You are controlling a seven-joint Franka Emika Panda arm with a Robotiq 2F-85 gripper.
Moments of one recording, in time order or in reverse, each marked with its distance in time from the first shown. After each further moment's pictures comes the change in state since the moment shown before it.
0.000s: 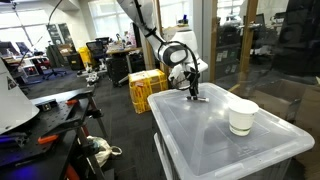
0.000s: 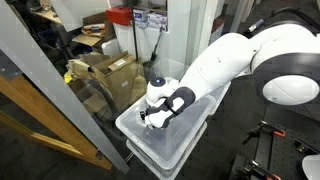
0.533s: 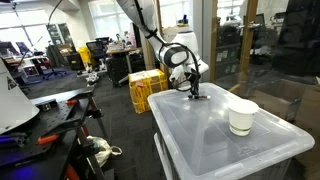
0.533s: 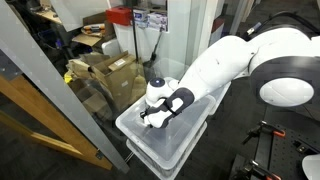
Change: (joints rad) arm -0.008 0.025 0.008 0.034 0.001 0.000 0.000
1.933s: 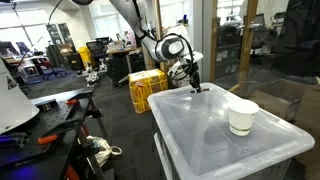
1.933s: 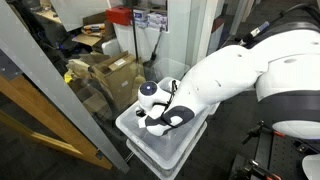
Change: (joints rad) arm 0.263 -0.021 -0.266 -0.030 -0.025 0.000 0.222
